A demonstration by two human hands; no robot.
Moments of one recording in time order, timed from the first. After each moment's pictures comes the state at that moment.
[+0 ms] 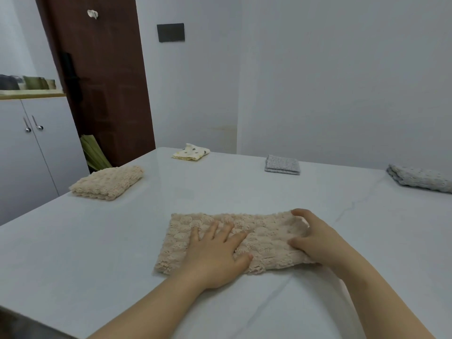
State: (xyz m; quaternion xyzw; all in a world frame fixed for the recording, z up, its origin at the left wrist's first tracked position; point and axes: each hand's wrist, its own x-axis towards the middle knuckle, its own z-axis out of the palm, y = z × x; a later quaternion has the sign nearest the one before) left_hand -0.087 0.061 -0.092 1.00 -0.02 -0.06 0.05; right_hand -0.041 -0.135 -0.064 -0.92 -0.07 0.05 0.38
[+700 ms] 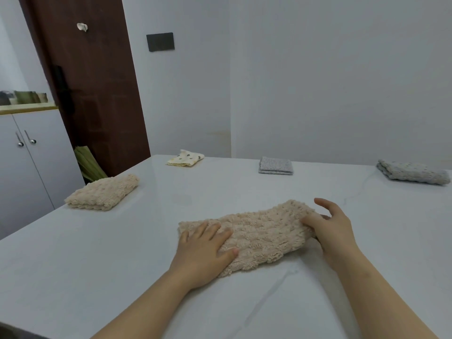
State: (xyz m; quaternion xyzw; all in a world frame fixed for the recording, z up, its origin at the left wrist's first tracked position) left_hand -0.083 0.080 -0.096 1.00 -0.02 -0.01 0.09; right_hand -0.032 -0.145 -0.072 -0.70 0.07 -0.08 0.70
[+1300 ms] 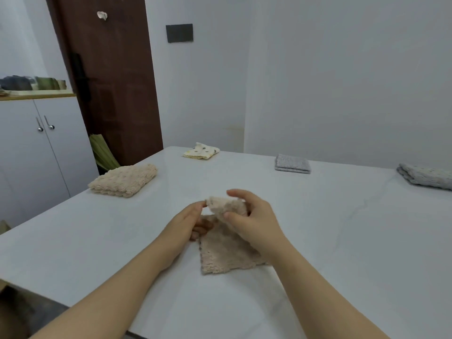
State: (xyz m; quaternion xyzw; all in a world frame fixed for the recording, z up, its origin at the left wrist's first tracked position) left_hand -0.096 0.144 -0.079 0.78 0.06 0.08 0.61; right_hand -0.073 -0.014 -0.052 -0.77 -0.21 0.00 0.60
